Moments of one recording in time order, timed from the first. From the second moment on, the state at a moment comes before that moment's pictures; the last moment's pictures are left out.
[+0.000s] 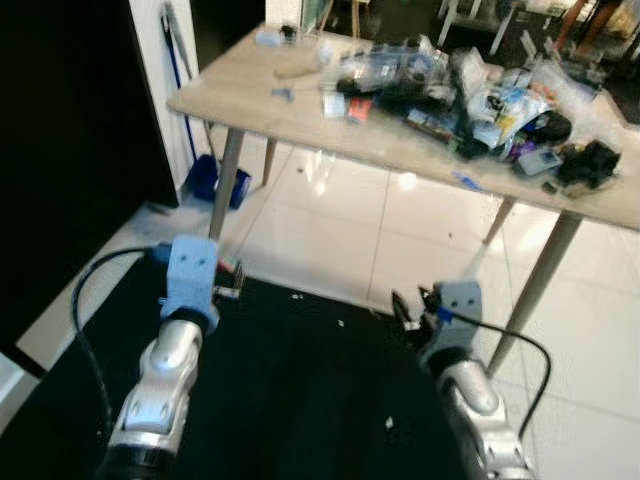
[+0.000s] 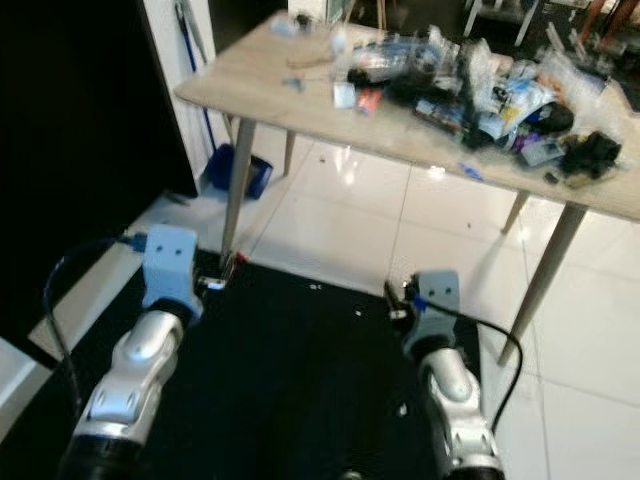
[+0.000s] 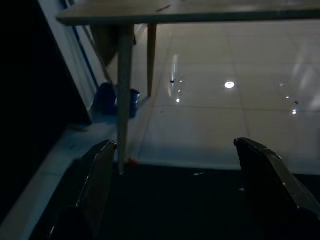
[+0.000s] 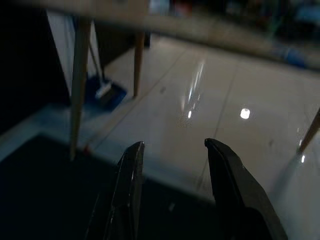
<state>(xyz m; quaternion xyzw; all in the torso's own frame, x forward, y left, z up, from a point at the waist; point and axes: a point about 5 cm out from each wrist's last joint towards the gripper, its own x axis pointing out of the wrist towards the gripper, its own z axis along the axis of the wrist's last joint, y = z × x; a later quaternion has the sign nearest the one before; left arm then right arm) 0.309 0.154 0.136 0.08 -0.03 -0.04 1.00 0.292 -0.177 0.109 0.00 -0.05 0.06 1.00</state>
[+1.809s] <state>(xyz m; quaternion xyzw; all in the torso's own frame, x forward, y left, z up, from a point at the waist) 0.307 0.159 0.135 0.07 -0.03 -0.02 1.00 0.297 -0.167 0.117 -0.01 -0.07 0.08 0.99</state>
